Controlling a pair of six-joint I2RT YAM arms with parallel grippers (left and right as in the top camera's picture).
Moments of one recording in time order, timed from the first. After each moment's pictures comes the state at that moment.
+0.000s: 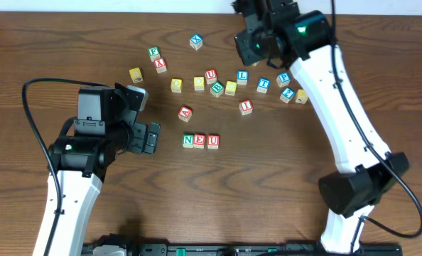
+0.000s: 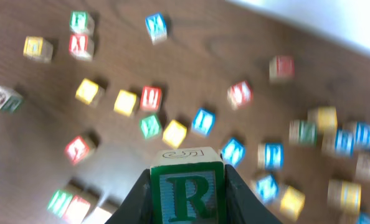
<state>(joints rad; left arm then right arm) -0.08 1.15 1.03 -0.87 0.15 0.17 0.43 1.99 2.22 -1.19 0.01 0.04</state>
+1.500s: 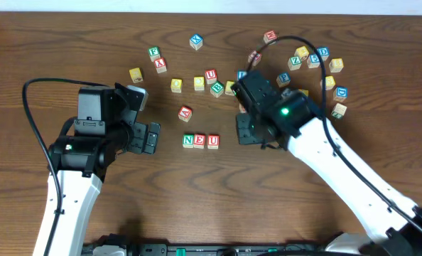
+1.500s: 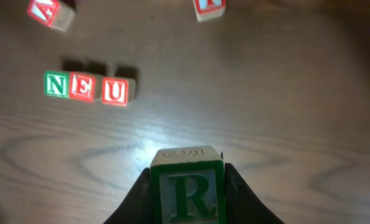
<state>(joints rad) -0.08 1.15 1.03 -0.87 0.15 0.17 0.64 1.56 1.40 -1.09 0.09 0.55</state>
